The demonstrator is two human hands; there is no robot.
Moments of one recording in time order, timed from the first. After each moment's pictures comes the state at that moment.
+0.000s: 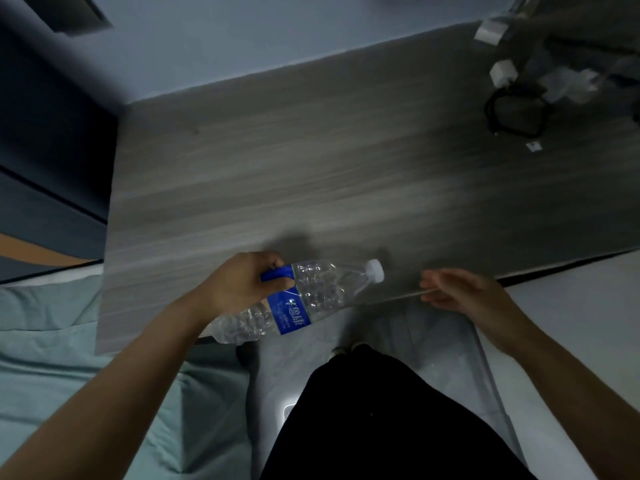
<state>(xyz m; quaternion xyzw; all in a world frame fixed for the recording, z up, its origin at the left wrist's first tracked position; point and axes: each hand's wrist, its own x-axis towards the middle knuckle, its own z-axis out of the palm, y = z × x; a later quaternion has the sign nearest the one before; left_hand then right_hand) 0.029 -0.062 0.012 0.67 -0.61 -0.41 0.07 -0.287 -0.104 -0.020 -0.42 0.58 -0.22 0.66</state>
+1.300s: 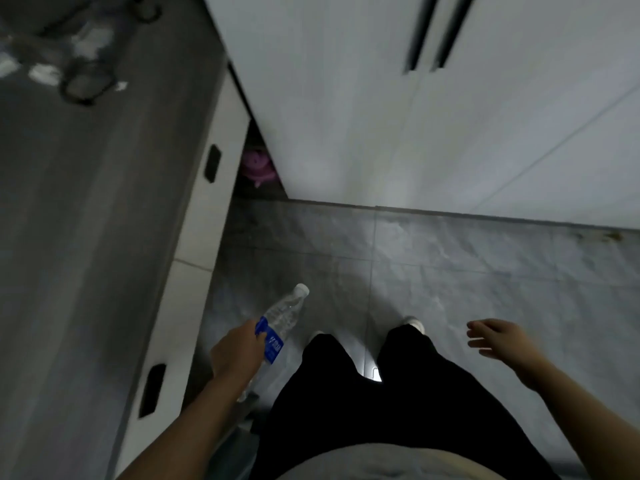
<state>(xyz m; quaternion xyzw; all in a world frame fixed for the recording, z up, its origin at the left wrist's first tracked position) -0.065 0.072 -0.105 0.42 -0.84 -0.25 -0.24 -0.292 0.415 -0.113 0.14 0.82 -0.35 0.43</state>
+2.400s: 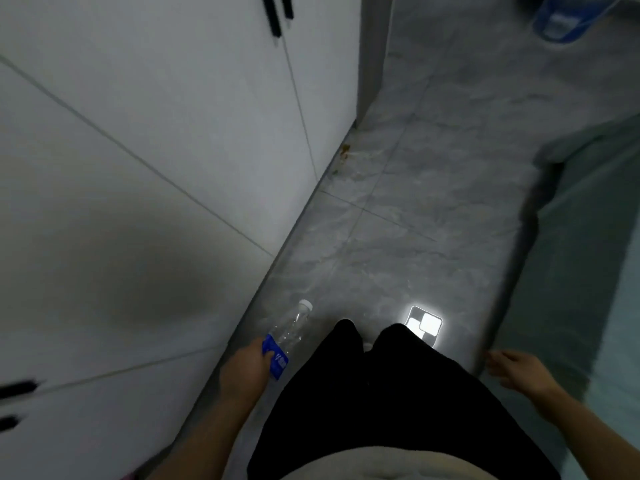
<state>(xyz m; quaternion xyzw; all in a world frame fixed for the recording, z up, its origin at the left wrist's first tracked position) -0.504 0.351 -0.116 -0.10 -0.93 -0.05 -0.35 -0.245 0.687 -0.147 0.63 0.56 -0.52 0.15</state>
